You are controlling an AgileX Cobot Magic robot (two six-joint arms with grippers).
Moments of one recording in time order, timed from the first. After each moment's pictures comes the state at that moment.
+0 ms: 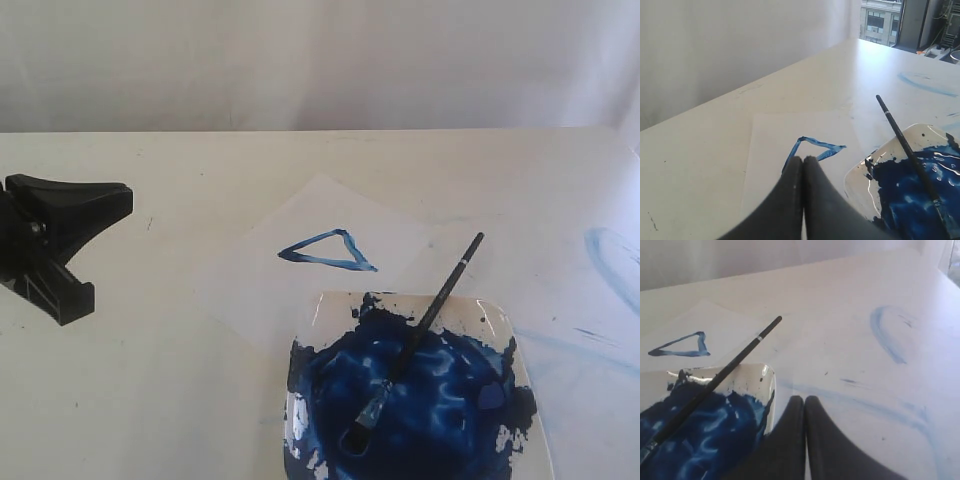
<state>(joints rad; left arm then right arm) -0.29 0.97 -0.43 1.11 -0.51 -0.89 0.19 0.02 -0.01 0.10 0.37 0.04</state>
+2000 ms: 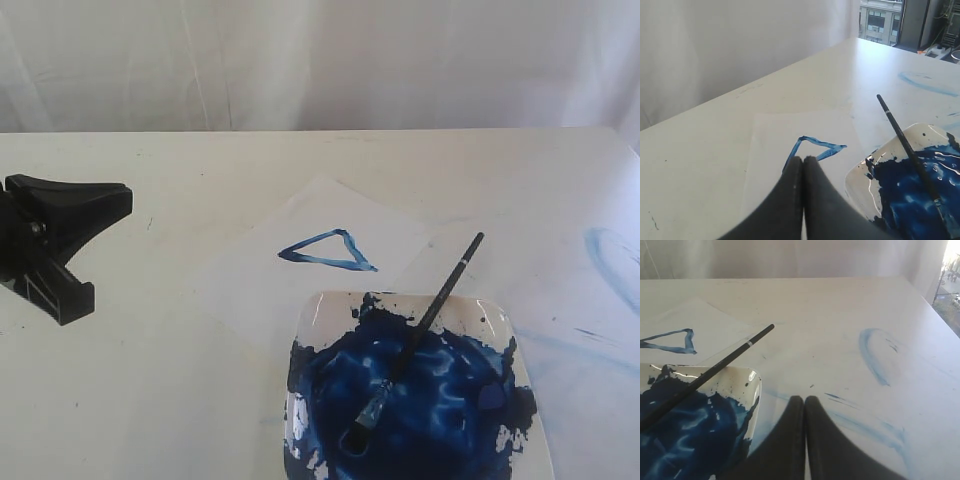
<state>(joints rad) -0.29 0.97 -0.43 1.11 -0.51 -0.89 0.22 0.01 0.00 -0.05 0.35 0.04</state>
